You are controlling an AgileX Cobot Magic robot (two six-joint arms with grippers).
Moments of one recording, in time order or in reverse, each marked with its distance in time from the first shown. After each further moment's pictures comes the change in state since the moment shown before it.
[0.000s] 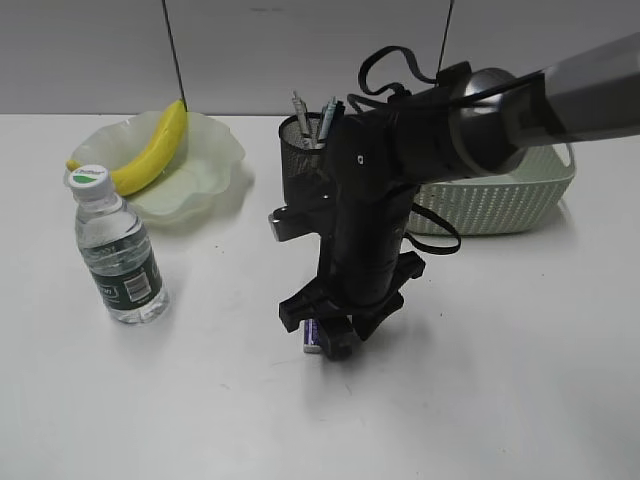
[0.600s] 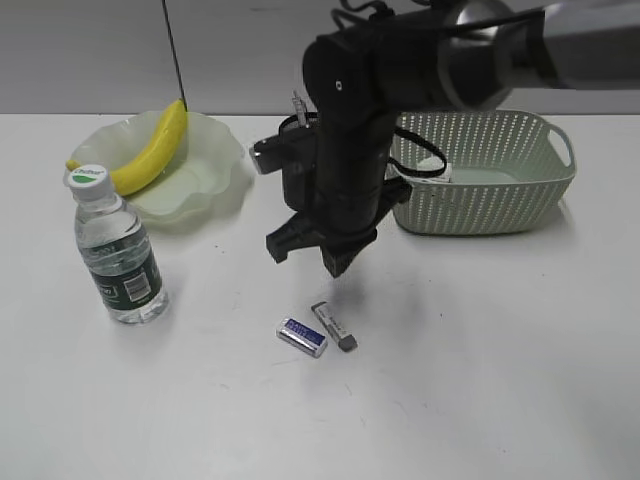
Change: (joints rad) left arm 0.000 0.000 0.000 0.000 0.000 0.000; right arm 0.002 -0.002 -0.249 -0.123 0.149 0.013
